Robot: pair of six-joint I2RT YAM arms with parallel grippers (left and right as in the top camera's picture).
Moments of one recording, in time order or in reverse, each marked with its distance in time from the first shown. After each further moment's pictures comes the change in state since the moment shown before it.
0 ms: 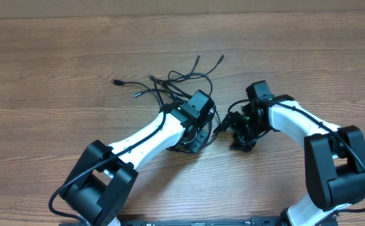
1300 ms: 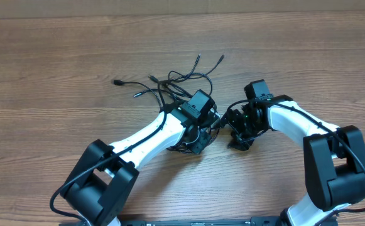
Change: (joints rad) left arm 0.000 0.011 -0.001 0.031 0.101 0.086; right arm -0.003 0.000 0.000 0.033 0.007 0.098
